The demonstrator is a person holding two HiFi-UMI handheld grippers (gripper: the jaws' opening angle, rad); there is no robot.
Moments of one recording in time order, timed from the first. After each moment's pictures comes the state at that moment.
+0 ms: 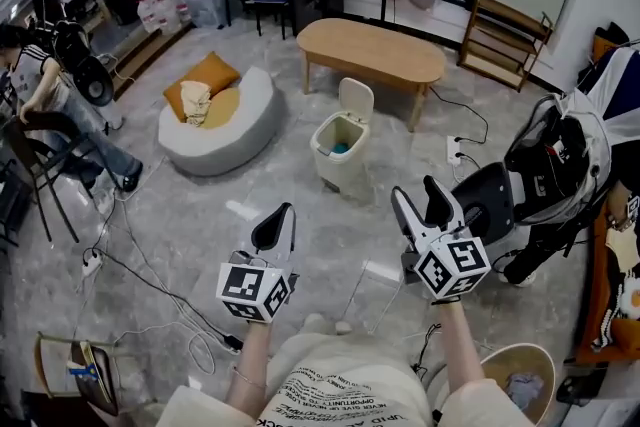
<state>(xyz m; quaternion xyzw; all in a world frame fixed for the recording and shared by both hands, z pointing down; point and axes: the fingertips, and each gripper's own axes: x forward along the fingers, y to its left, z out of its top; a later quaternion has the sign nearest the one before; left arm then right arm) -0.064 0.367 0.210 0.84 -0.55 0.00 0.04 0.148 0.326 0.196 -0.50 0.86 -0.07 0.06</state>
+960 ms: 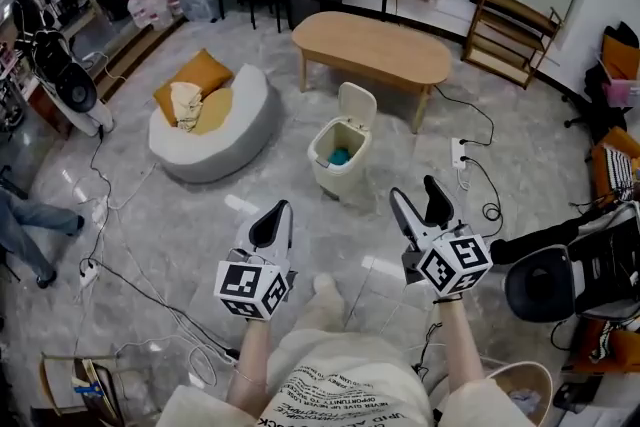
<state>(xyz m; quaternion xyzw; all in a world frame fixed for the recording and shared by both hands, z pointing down) -0.071 0.244 0.231 0.83 -0.55 0.01 0.06 0.146 0.205 0.226 -0.49 0.86 -0.11 0.05</state>
